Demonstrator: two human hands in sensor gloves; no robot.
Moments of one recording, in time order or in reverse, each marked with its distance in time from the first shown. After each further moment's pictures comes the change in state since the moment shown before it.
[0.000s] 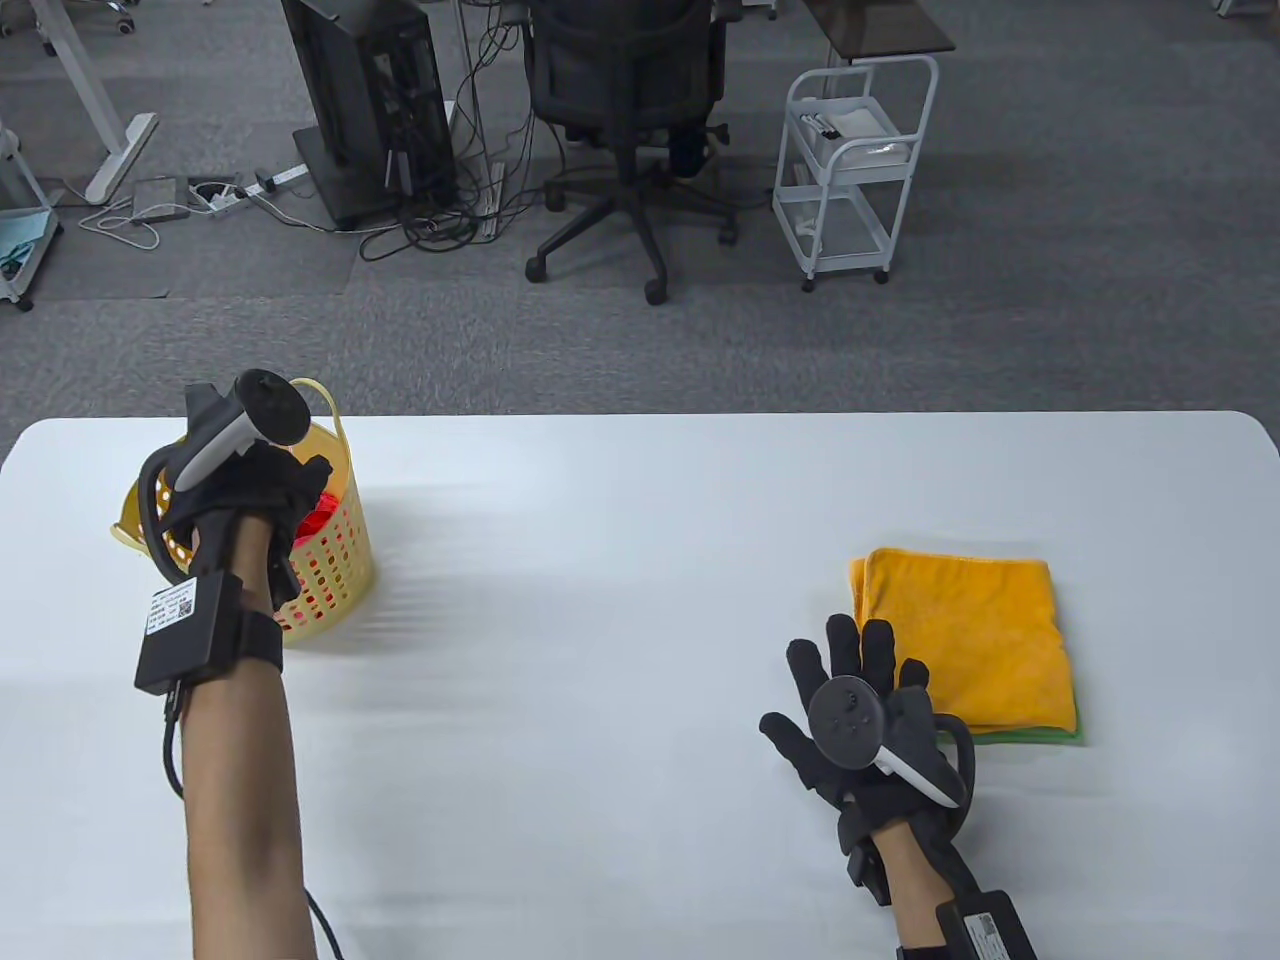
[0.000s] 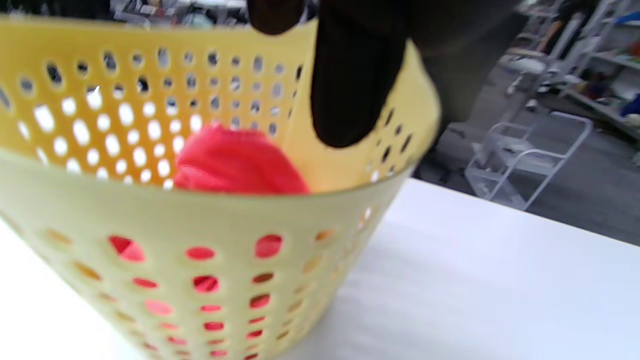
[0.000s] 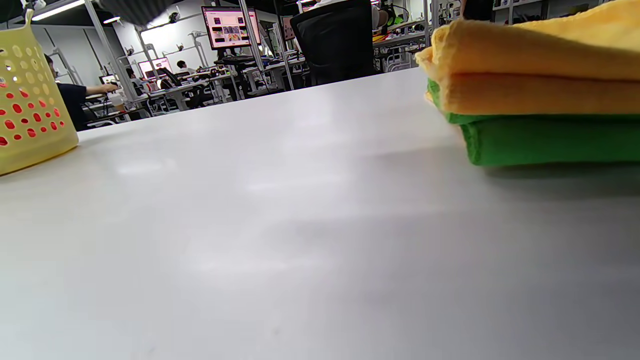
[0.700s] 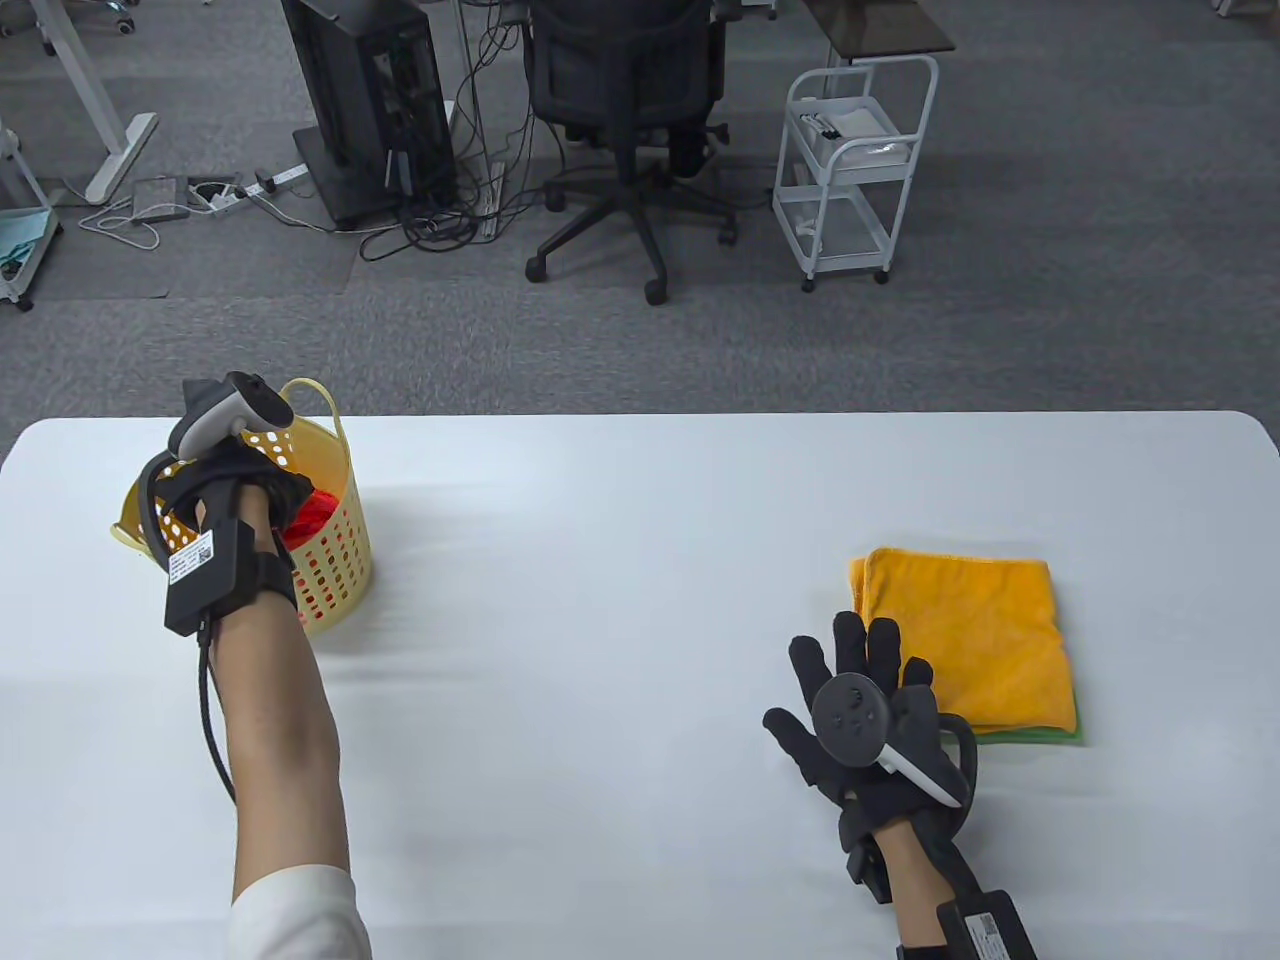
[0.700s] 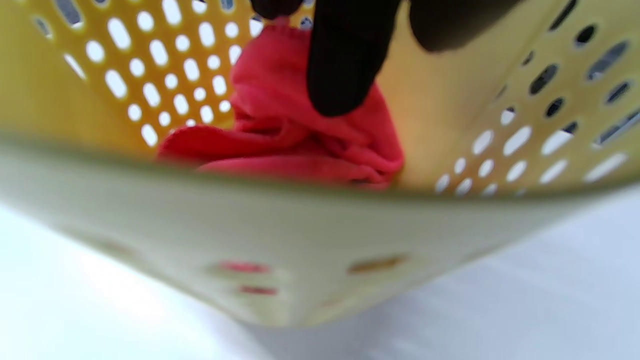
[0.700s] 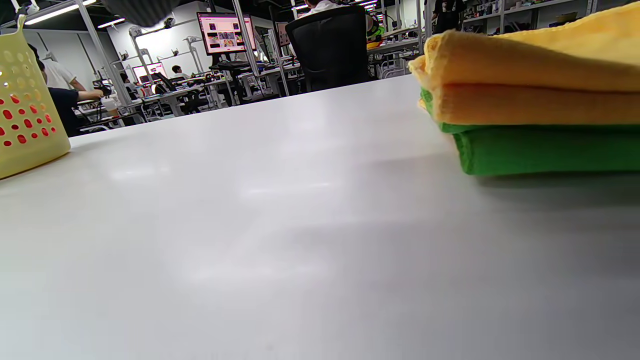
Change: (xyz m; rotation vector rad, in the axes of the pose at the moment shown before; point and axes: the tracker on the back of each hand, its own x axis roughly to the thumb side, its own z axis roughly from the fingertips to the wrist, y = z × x) left_hand -0.024 -0.020 -0.059 -0.267 0.191 0.017; right_hand -0.003 -0.002 -0.001 -0.019 0.022 0.014
